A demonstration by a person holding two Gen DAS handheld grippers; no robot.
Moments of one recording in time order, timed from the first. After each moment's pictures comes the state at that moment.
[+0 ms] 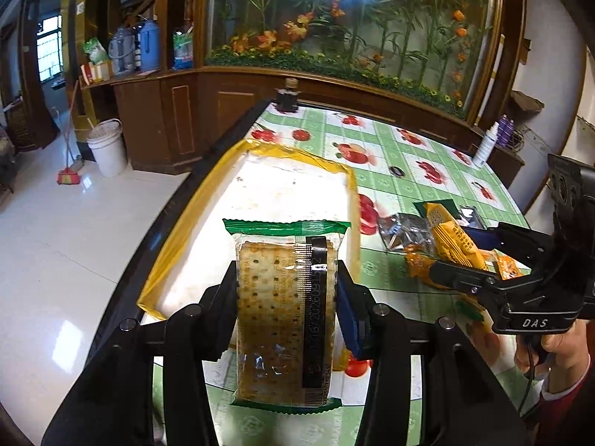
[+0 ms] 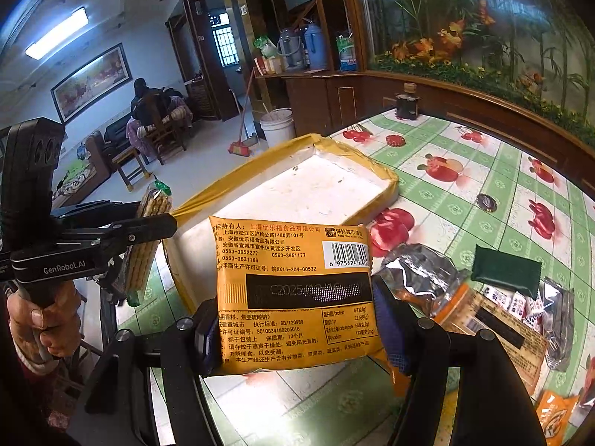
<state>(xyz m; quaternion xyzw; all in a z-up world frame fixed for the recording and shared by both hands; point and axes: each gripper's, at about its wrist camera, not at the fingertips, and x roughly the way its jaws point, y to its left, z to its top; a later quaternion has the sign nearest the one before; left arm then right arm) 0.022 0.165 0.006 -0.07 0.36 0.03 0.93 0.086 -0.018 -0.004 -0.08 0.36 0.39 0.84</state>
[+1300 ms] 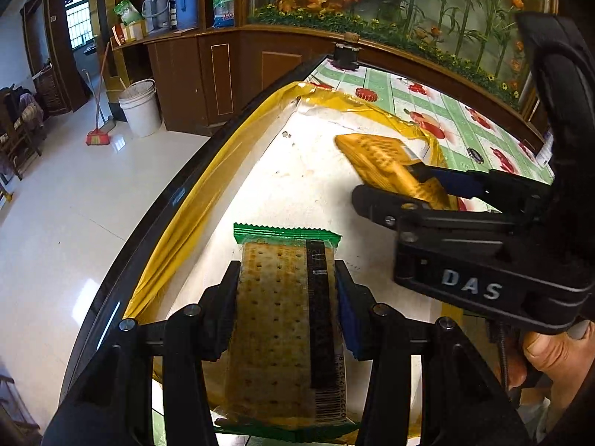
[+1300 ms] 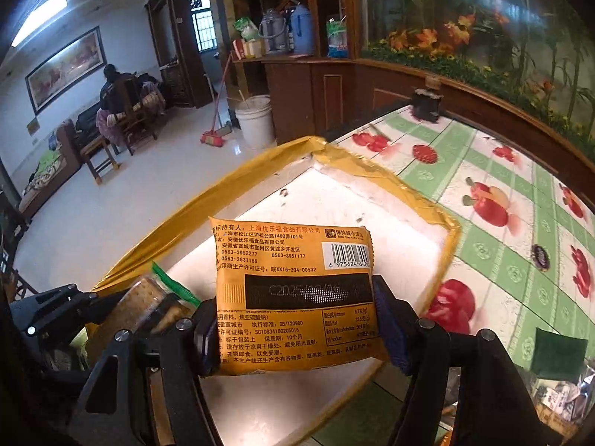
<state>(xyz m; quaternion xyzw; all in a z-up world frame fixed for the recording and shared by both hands) 0.080 0.194 -0.060 -0.08 0.43 0.10 0.89 0.172 0.121 -0.050 -0.12 0.40 0.35 0.84</state>
